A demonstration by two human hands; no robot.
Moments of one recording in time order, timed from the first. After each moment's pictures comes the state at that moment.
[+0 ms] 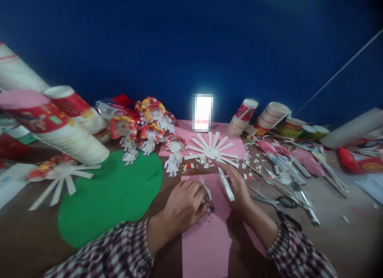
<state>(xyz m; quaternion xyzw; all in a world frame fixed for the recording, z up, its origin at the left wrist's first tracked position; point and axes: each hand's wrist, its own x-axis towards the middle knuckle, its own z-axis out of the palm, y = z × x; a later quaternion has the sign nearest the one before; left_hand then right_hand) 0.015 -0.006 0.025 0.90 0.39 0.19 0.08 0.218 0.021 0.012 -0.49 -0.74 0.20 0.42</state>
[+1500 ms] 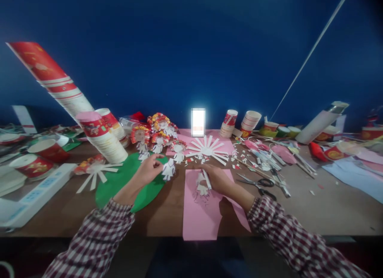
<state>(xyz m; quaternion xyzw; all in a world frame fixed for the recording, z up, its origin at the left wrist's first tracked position) -0.100 0.027 0.059 0.67 0.59 0.33 0.31 0.195 0.001 0.039 -0.46 -0.82 0.23 0.26</state>
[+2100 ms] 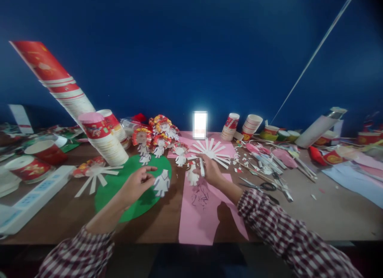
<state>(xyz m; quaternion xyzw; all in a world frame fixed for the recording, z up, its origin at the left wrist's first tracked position) -0.124 -0.017 0.073 0.62 0.58 0.35 0.40 0.156 0.034 0.038 -0.49 -0.74 0.27 0.37</state>
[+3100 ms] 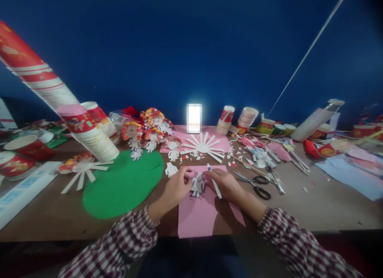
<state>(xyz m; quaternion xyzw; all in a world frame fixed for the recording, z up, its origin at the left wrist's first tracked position) 0.015 -0.018 0.028 0.71 0.55 0.29 0.32 0.237 -0.021 0.022 -0.40 -0.88 0.05 0.23</state>
